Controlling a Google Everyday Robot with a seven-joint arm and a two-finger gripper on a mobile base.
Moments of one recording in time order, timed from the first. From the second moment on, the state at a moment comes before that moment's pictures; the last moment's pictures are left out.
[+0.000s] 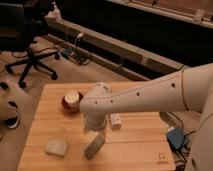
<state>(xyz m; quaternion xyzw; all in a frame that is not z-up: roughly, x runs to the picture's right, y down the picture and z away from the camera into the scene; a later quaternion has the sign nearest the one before) -0.049 0.216 0.687 -0.25 0.24 0.73 0.59</state>
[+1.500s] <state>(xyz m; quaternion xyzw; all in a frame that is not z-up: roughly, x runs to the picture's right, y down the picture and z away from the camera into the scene) -0.027 0.242 0.741 -0.37 0.32 0.68 0.54</state>
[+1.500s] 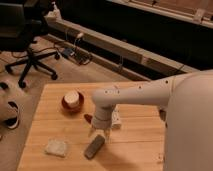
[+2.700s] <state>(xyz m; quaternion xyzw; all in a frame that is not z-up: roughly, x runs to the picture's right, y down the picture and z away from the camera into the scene) -0.032 0.270 0.801 -0.40 0.37 0.66 0.52</state>
